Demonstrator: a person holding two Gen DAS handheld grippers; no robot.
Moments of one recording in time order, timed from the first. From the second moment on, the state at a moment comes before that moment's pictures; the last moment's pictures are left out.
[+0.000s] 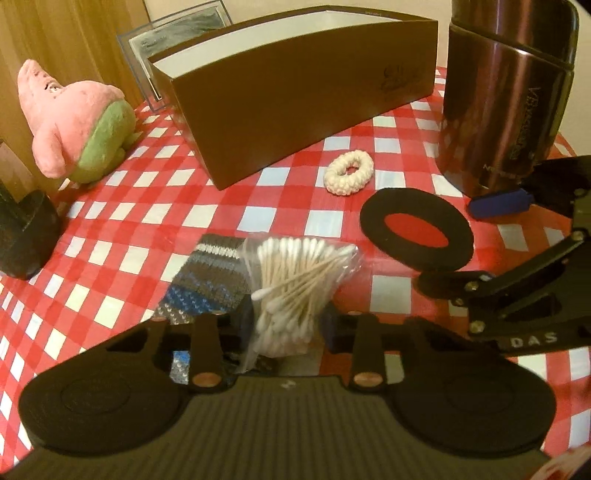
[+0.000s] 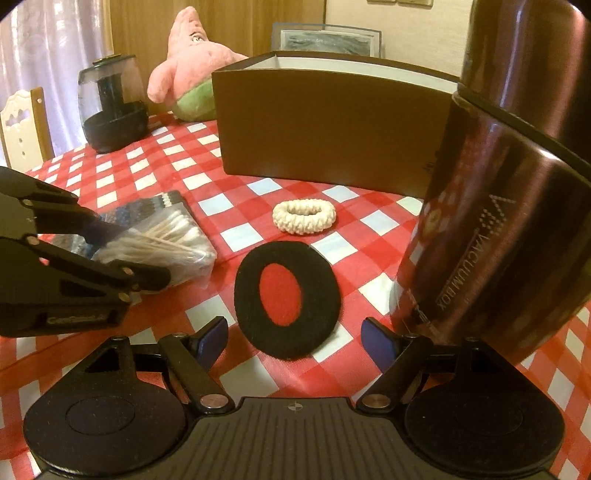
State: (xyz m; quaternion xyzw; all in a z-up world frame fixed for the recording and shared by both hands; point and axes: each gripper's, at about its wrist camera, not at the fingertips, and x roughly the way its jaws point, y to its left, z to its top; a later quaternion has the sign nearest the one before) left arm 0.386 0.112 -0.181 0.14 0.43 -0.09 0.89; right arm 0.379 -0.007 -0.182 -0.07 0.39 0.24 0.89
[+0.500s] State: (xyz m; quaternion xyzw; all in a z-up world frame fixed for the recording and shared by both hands) left arm 0.370 0.114 -0.166 0.10 0.43 -0.05 0.90; right arm 0.386 0.003 -0.185 -0.06 0.37 0.22 0.90
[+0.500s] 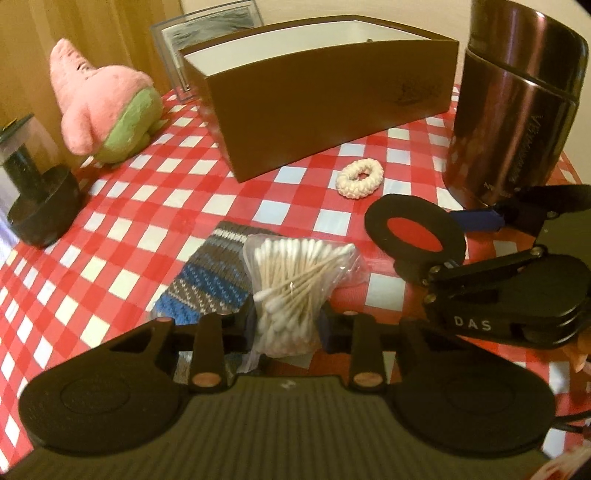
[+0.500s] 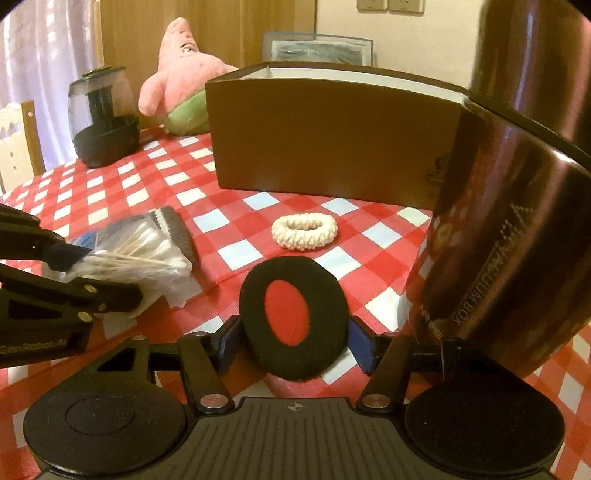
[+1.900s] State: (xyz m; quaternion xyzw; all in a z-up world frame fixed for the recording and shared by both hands) left arm 0.280 0.134 -0.008 0.05 0.33 -0.02 0.94; right arm 0.284 -0.024 -0.023 0.01 0.27 0.28 0.92
